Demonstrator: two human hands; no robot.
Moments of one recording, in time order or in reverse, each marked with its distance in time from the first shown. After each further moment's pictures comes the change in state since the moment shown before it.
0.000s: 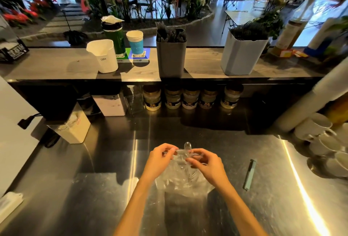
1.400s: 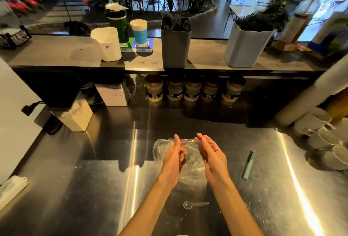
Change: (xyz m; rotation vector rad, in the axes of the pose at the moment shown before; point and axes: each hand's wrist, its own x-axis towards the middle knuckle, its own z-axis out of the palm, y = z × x) left_hand -0.036 0.011 0.057 -0.801 0.026 -0.337; right_hand -0.025 -0.024 0.017 0.899 0.288 0.290
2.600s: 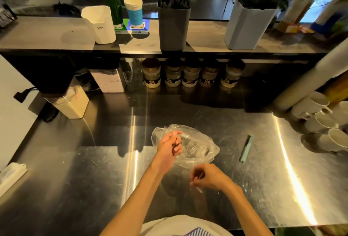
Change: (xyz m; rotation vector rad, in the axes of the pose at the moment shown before) left_hand -0.002 -0.005 -0.029 -0.050 -0.132 -0.026; right_hand -0.004 0.045 -0.083 -1.500 -0.634 0.089
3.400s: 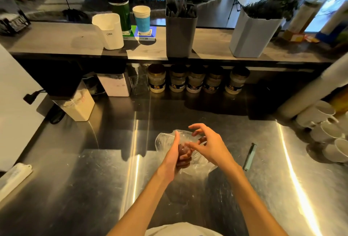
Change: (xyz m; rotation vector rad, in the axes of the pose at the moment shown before) left_hand -0.014 0.007 0.012 0.161 -0.051 -0.181; right_hand 0.006 -0.090 -0.067 0.136 0.462 -0.231
